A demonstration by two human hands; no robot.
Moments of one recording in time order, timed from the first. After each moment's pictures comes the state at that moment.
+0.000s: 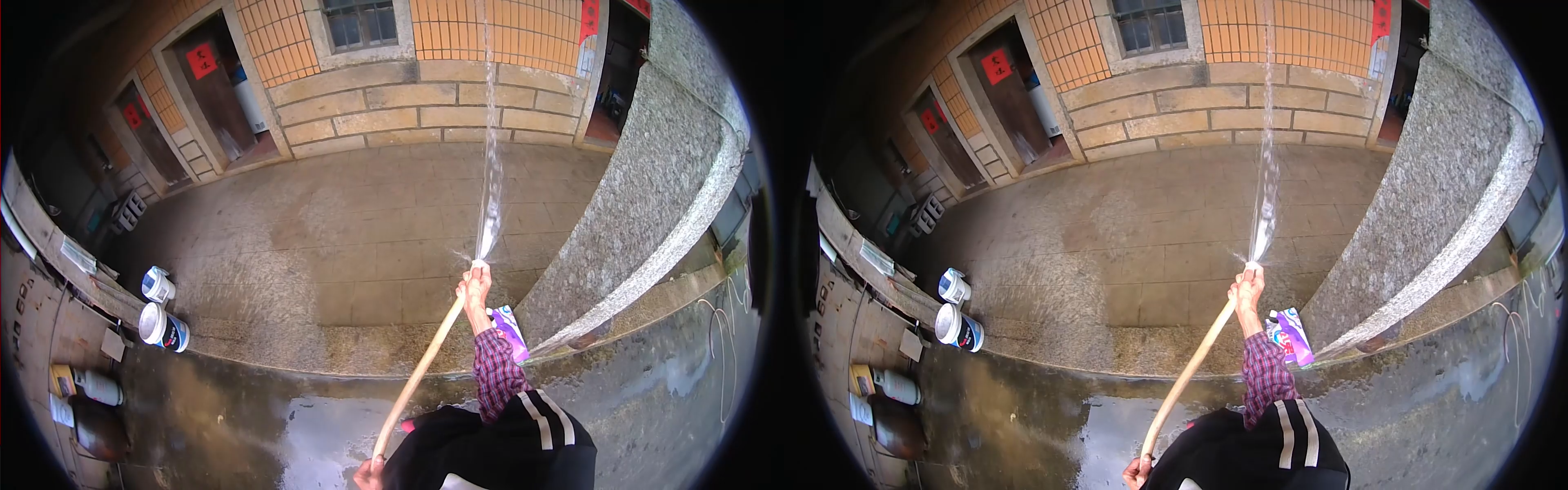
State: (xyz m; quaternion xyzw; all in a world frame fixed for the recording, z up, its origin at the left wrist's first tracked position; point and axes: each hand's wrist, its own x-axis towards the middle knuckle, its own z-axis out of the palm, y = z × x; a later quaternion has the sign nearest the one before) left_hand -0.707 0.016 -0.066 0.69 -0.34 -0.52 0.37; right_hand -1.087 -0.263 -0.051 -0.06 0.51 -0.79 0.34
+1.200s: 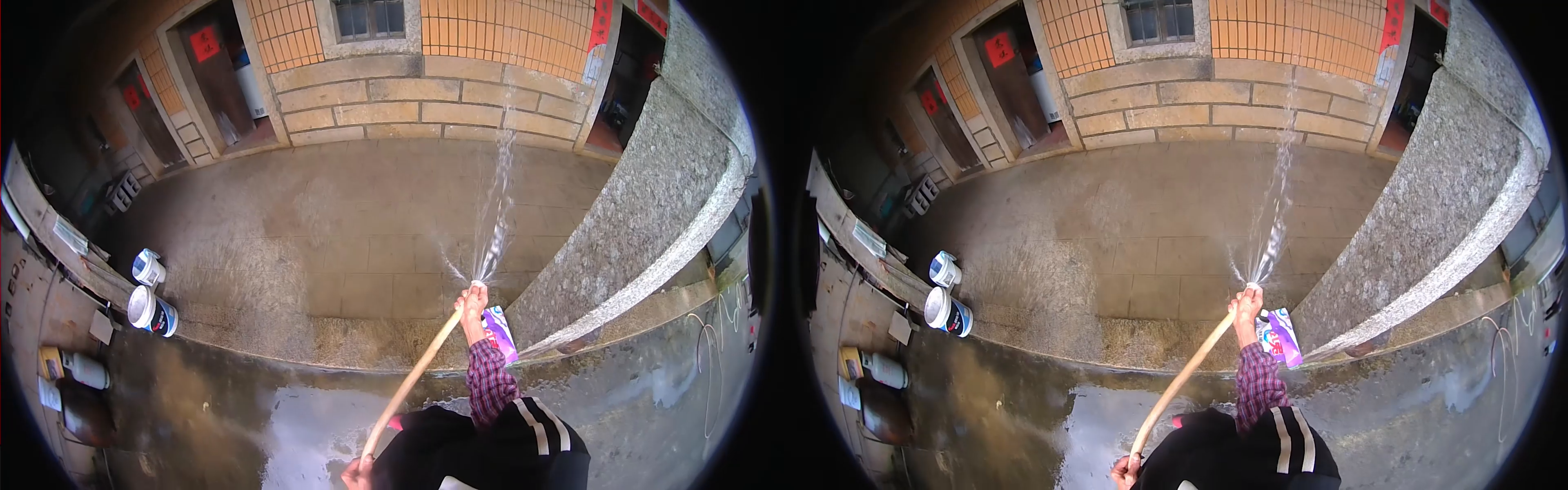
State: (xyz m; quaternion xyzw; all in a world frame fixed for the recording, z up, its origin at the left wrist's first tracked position) left_hand -0.725 -0.011 -0.047 0.67 -0.38 -0.52 0.38; right_hand -1.097 -0.241 -0.116 0.00 0.53 -0.78 0.35
